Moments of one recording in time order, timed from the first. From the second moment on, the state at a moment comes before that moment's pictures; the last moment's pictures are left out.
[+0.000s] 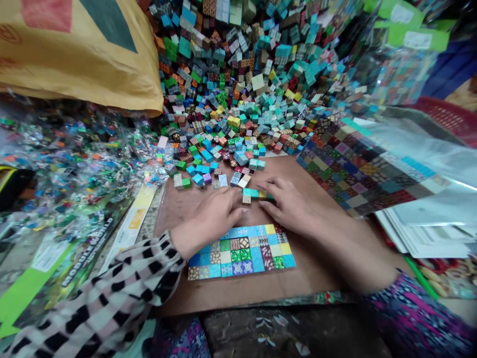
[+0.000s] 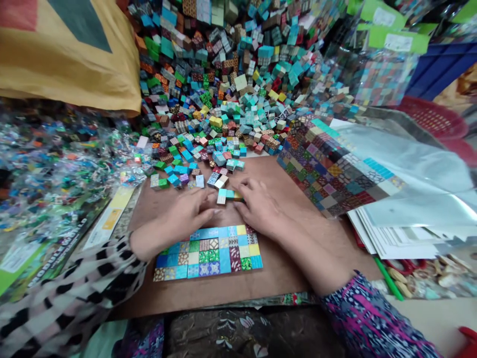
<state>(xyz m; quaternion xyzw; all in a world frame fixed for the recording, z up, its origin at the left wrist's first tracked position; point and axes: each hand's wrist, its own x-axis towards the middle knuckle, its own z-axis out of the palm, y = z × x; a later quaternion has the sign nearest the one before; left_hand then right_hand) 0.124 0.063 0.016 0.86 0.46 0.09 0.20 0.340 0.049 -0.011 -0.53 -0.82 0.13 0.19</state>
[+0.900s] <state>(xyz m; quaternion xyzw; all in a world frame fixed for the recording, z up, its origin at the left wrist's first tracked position) 0.109 0.063 0.014 0.88 0.37 0.06 0.29 0.349 0.024 -0.003 -0.41 -0.85 0.29 0.18</state>
